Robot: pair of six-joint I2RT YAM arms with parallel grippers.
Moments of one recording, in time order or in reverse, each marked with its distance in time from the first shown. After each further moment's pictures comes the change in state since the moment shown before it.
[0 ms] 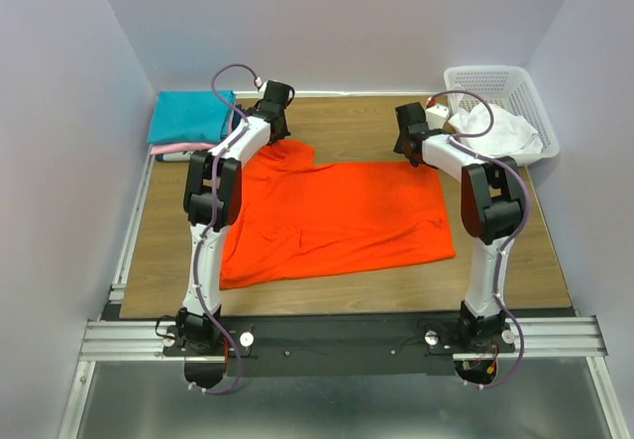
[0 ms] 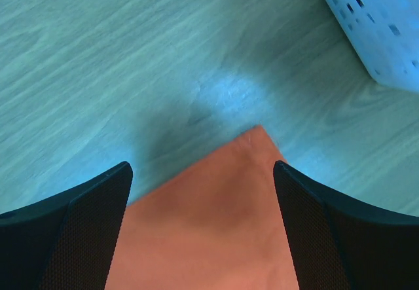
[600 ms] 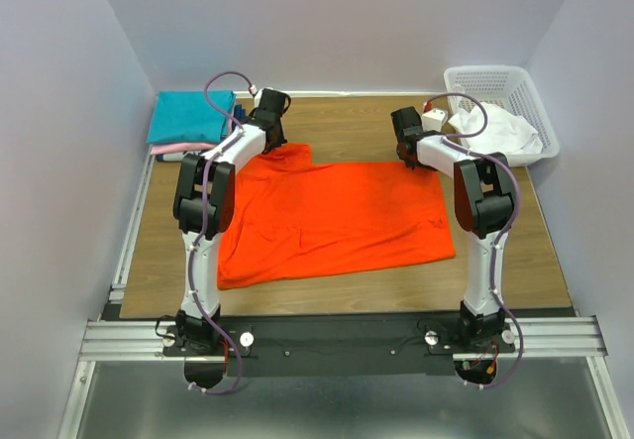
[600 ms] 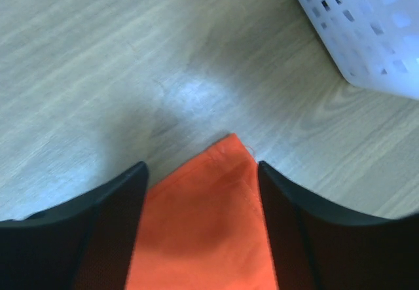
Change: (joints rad) left arm -0.005 -0.135 -0.216 0.080 0.000 -0.022; right arm -0.001 0.097 0.054 -0.037 0.117 -0.035
